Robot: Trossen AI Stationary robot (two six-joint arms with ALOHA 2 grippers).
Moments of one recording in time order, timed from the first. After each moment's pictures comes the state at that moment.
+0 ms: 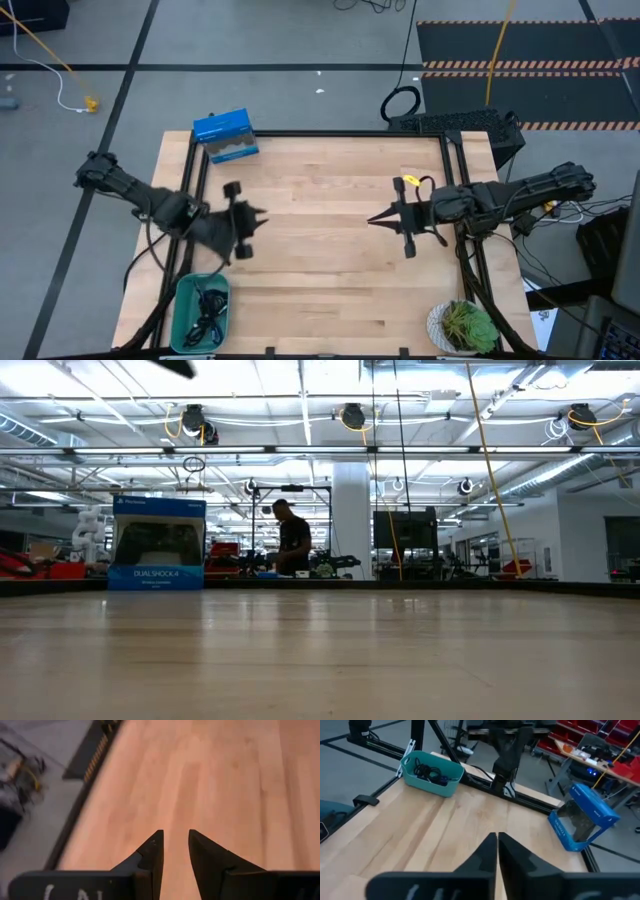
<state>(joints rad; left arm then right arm) -0.48 1.17 1.15 -0.91 -0.67 -0.33 0.24 0.98 0.89 -0.22 0.16 -0.23</state>
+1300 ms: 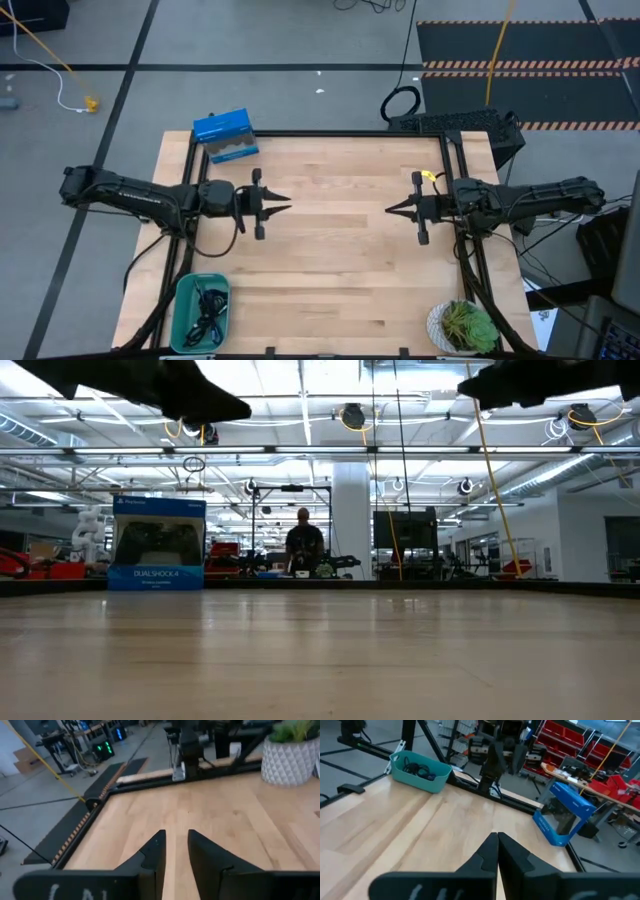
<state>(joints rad) -0.07 1.00 0.55 0.23 -0.18 0.19 0.07 0.62 0.44 0.02 0.02 -0.33</state>
